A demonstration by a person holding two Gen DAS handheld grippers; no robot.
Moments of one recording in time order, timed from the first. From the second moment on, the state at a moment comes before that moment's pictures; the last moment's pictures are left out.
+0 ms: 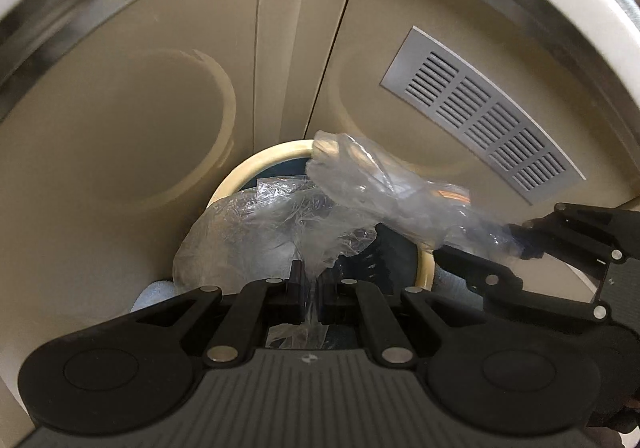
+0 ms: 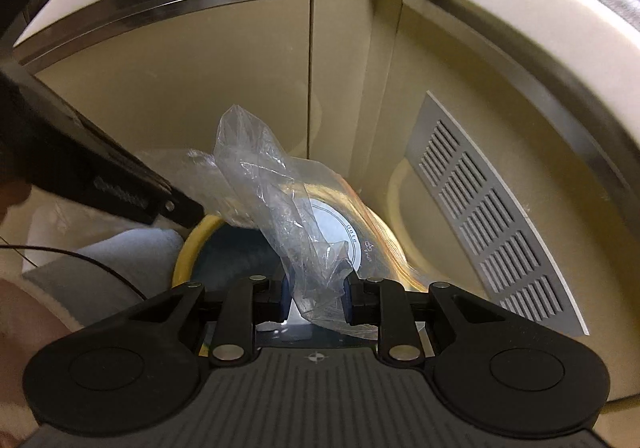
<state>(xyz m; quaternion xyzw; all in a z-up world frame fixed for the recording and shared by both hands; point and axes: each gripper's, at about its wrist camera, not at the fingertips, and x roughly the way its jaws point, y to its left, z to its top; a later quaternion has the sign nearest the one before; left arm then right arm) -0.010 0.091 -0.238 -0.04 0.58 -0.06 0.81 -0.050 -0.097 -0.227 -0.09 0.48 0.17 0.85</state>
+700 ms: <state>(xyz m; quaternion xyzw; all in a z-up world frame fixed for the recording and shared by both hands) 0.037 0.091 -0.301 -0.03 0.65 -0.04 0.76 0.004 -0.103 -0.293 0.01 0.58 0.18 0.80</state>
